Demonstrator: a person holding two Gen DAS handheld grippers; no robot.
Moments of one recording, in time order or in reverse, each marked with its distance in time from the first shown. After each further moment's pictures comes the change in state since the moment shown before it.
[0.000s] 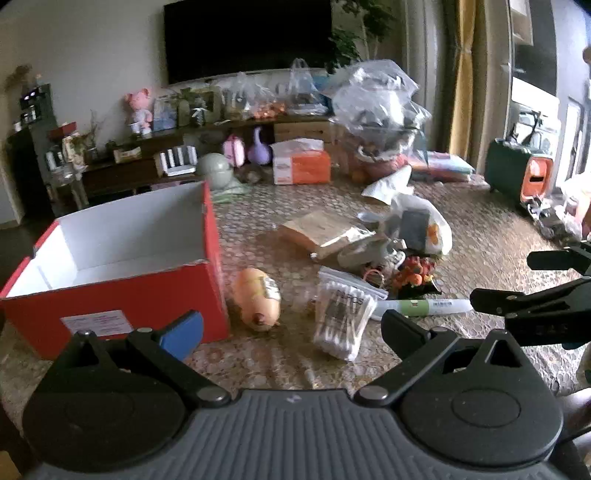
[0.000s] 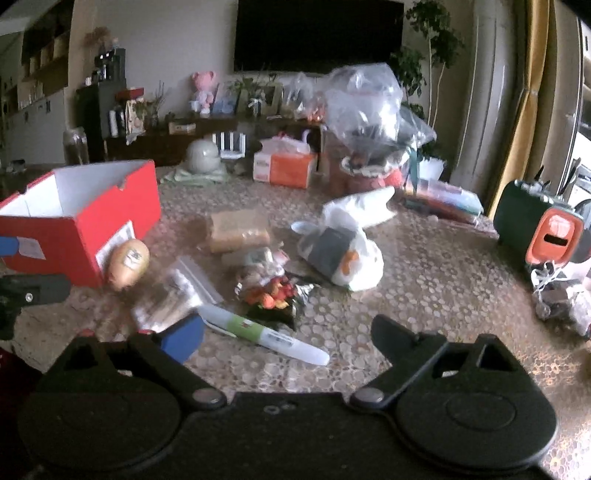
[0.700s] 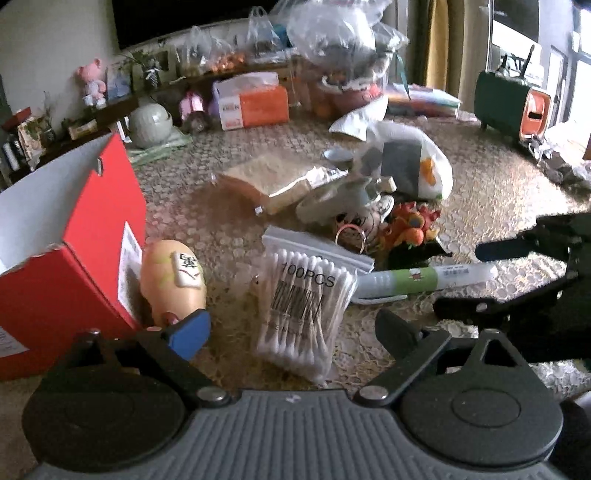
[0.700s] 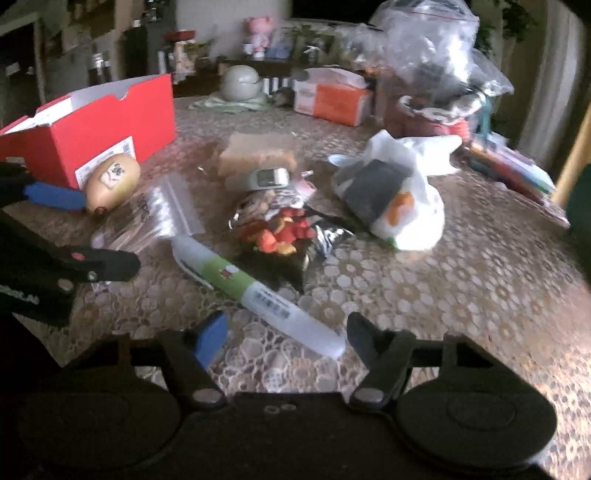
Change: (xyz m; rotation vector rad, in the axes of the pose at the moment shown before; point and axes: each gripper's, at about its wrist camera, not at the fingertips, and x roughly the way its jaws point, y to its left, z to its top) left arm 0.107 -0.032 -0.010 0.096 0.193 -0.070; right arm 0.093 -0.020 -0.019 -0.144 0.151 0.168
